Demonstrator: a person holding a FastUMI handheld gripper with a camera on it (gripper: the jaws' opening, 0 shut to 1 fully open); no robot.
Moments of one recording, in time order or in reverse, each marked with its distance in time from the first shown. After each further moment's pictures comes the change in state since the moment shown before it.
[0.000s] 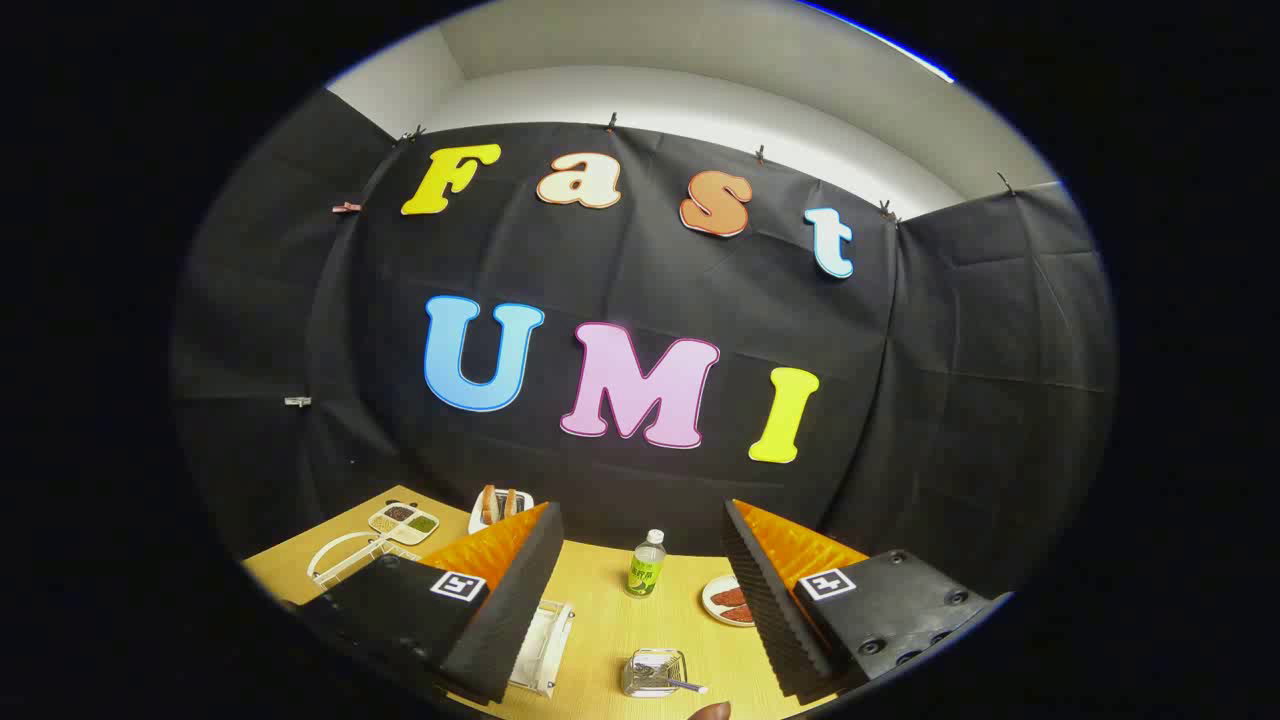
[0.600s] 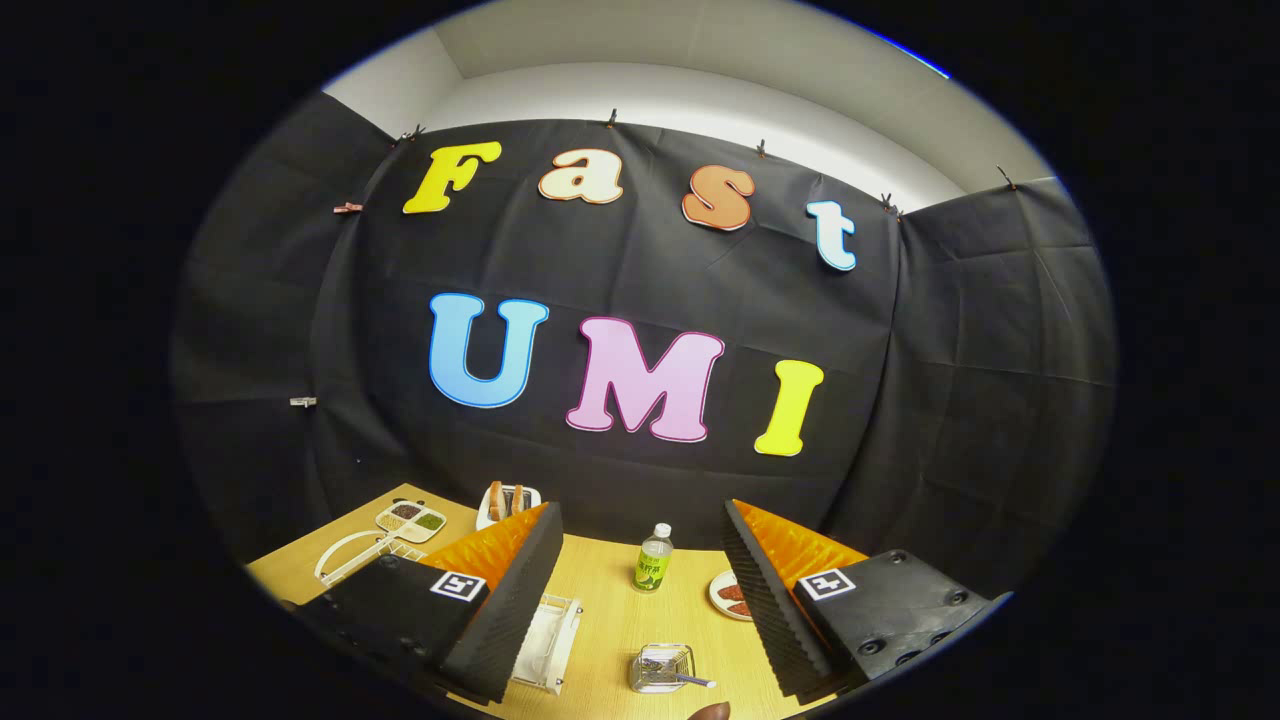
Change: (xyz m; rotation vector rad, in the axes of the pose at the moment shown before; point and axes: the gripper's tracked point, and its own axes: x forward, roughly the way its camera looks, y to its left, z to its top) arm -0.002 0.007 -0.006 0.011 0.017 0.016
